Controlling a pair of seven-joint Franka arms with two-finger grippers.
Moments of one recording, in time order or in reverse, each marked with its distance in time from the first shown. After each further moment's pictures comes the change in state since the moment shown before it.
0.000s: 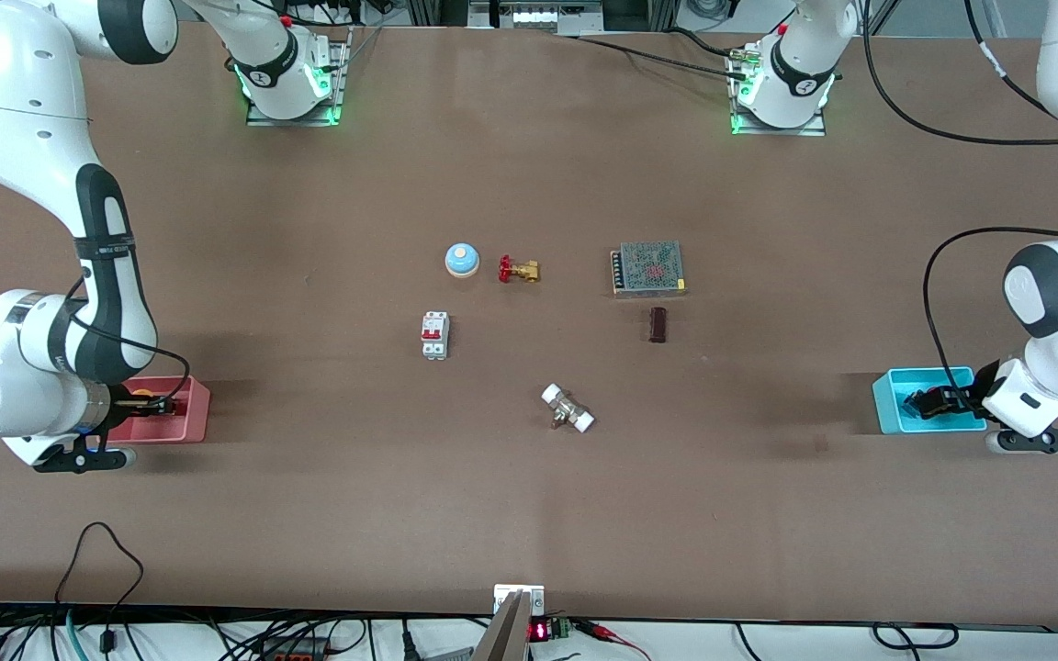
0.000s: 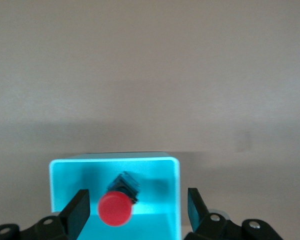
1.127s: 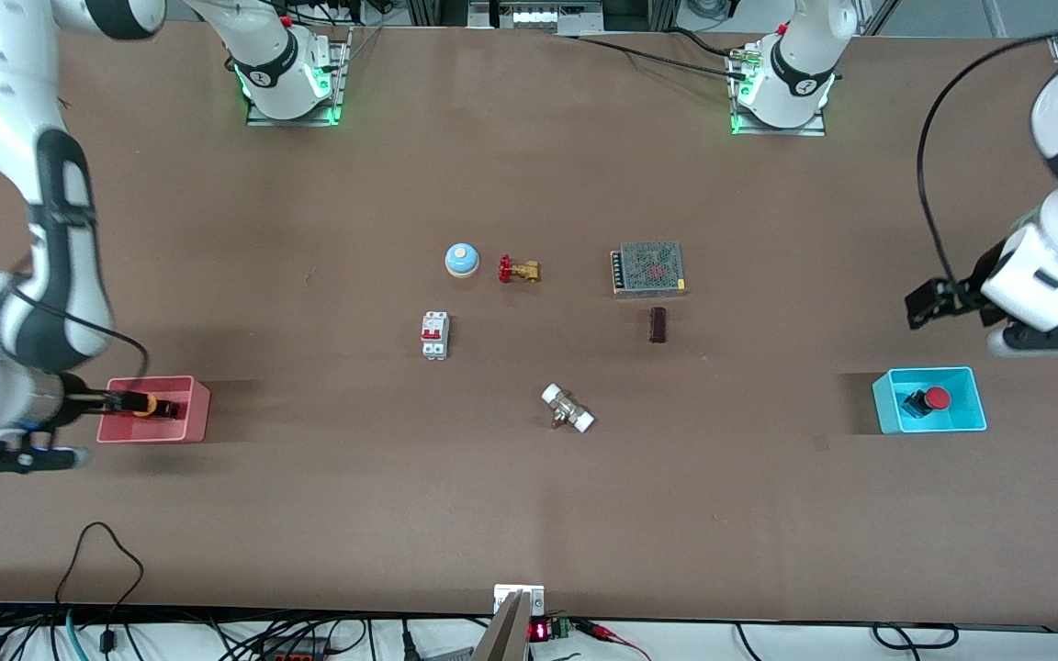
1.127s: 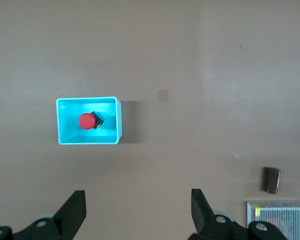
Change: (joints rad) left arm -0.175 -0.418 -0.010 0.000 0.000 -0.461 -0.152; right arm -0.009 -0.166 0.001 0.057 -0.001 -0.168 0.000
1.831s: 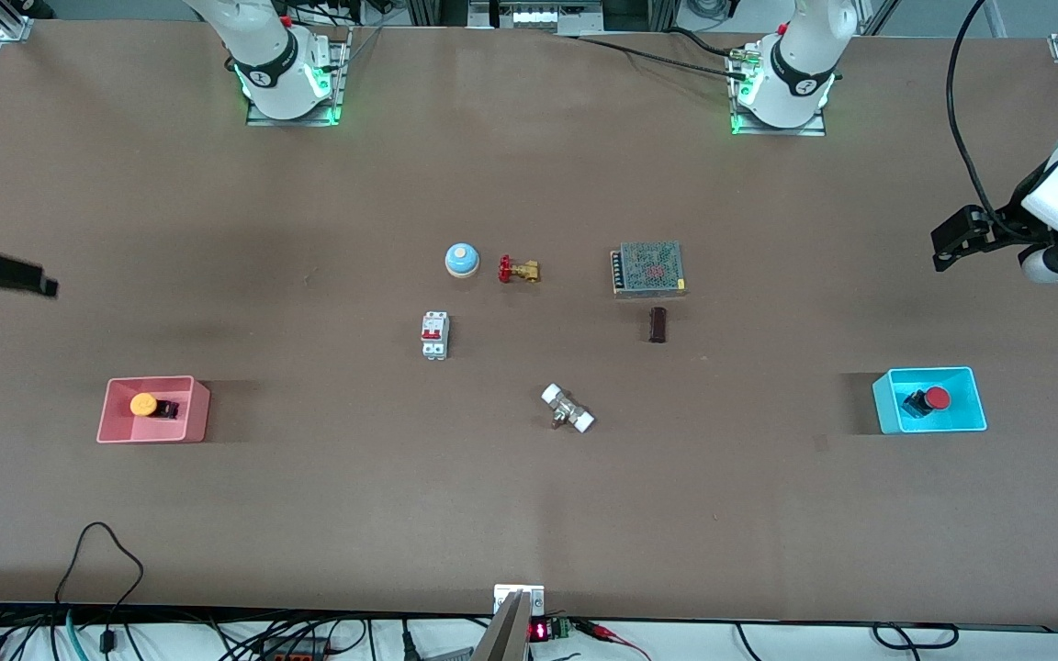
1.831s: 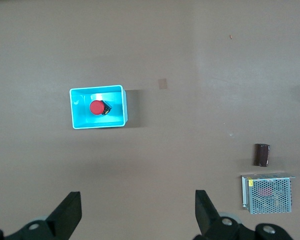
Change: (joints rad) left arm 0.002 -0.105 -0.002 0.009 -0.012 -0.105 0.037; right arm 0.000 -0.406 0.002 -0.029 0.064 -0.426 0.040
